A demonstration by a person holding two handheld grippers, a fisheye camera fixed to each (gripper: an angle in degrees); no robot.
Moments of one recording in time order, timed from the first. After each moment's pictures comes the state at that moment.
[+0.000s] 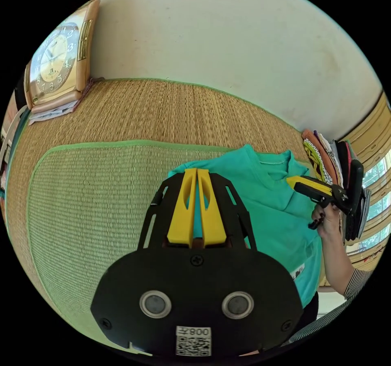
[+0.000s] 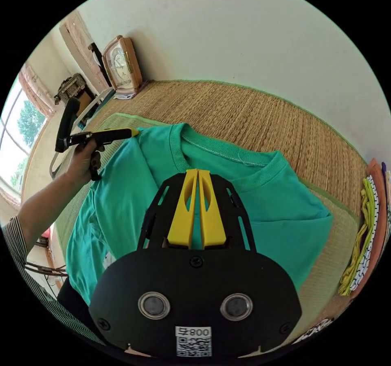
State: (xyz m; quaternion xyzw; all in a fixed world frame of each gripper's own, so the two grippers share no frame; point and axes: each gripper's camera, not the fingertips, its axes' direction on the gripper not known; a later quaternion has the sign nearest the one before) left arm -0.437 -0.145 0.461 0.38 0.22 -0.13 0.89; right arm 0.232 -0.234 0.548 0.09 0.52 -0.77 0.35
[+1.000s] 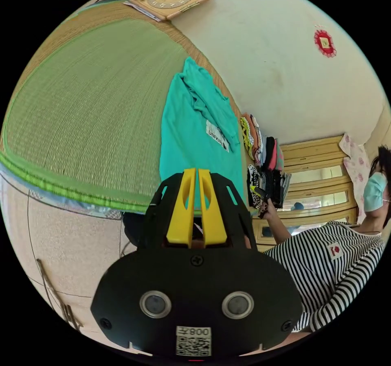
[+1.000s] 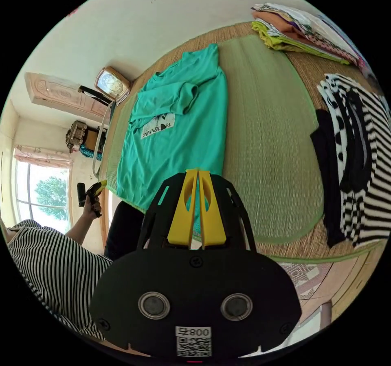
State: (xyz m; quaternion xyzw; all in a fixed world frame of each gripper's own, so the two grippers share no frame) left arm -0.347 0.371 0.649 0.32 0.50 -0.19 0.78; right arm 0.440 -0.121 0.010 0.11 0.48 -0.63 0.60
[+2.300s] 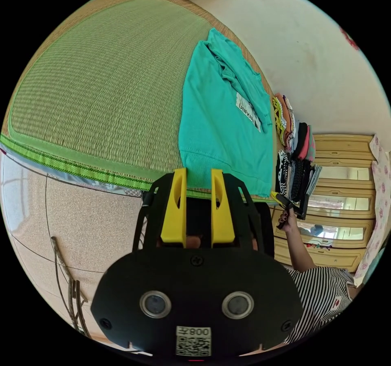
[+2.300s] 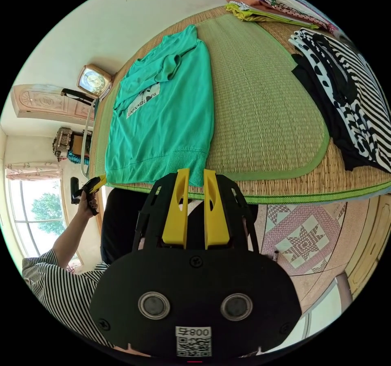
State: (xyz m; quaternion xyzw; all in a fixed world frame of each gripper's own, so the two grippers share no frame) left arm -0.248 0.495 0.718 0.22 0.44 -0.20 0.85; right arm 0.552 -0.069 -0.086 0.14 0.53 -0.57 0.61
